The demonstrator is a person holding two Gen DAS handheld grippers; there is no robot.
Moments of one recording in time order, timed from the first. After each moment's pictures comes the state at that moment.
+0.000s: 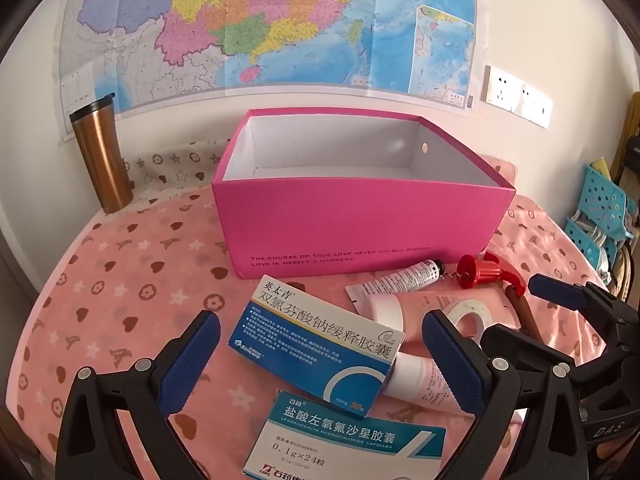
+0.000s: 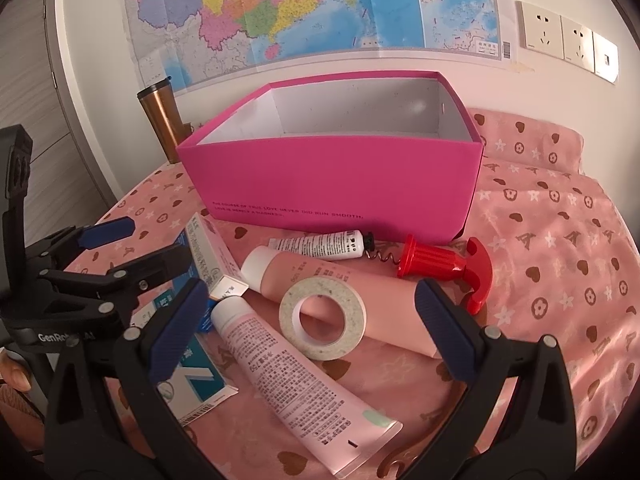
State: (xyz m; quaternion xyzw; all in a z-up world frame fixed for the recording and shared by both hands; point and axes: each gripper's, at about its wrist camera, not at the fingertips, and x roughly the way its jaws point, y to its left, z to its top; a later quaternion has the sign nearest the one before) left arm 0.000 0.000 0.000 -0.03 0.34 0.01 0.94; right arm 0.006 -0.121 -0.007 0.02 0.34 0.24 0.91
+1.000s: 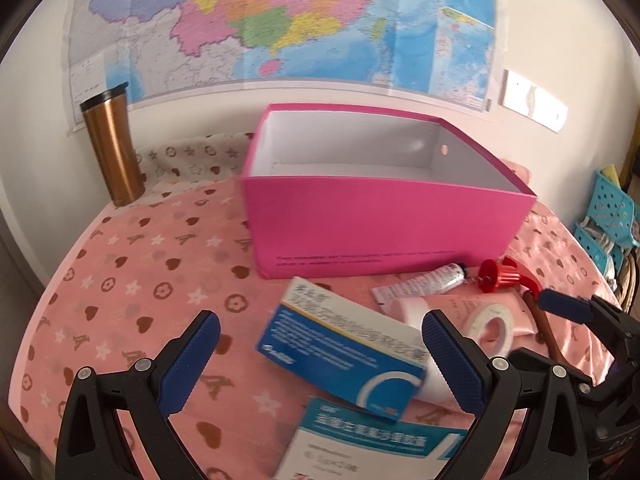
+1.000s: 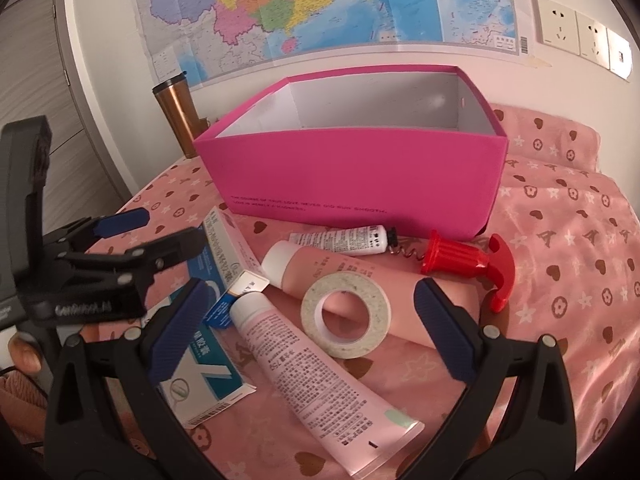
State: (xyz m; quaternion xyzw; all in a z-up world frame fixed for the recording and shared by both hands) left arm 0.006 0.027 -0.003 -0.04 0.35 0.03 0.94; right arm 0.007 -0.113 -0.013 0.03 0.35 0.27 0.90
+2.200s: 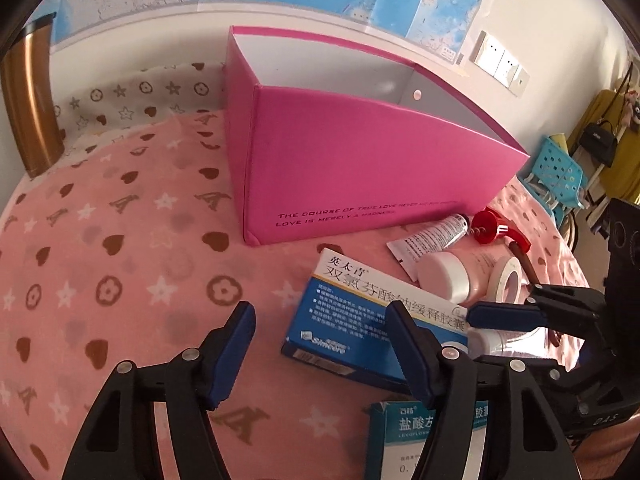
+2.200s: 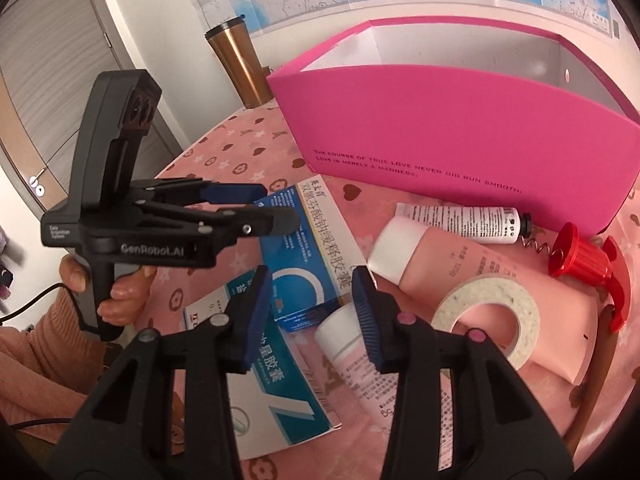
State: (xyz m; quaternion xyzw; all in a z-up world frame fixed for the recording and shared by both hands) left arm 0.055 0.086 -0.047 -0.06 0.45 -0.14 0.88; right arm 0.024 -0.043 -0.037 0.02 0.41 0.37 0.83
